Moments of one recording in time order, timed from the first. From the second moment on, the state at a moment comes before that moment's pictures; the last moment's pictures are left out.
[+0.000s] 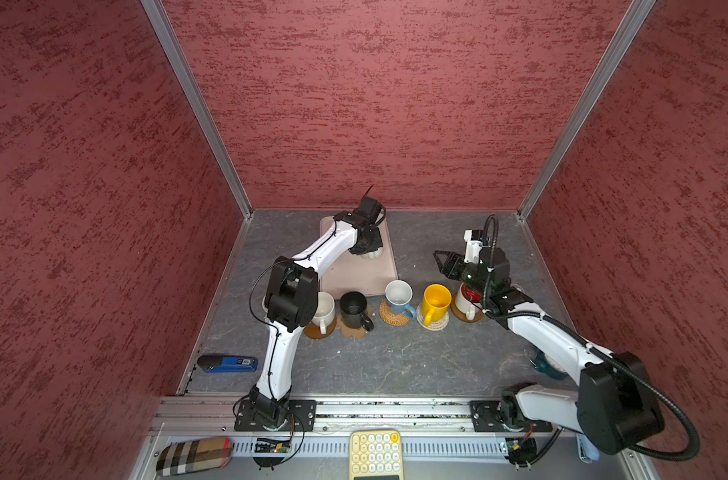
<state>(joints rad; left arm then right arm) -0.49 2.18 1.97 -0.87 -0.04 -0.66 0.30 1.25 0.71 0.21 -0.21 0.60</state>
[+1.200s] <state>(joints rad) -0.55 2.20 1.99 -0.85 -0.06 -0.63 0.30 1.25 0.72 0.20 -0.22 0.59</state>
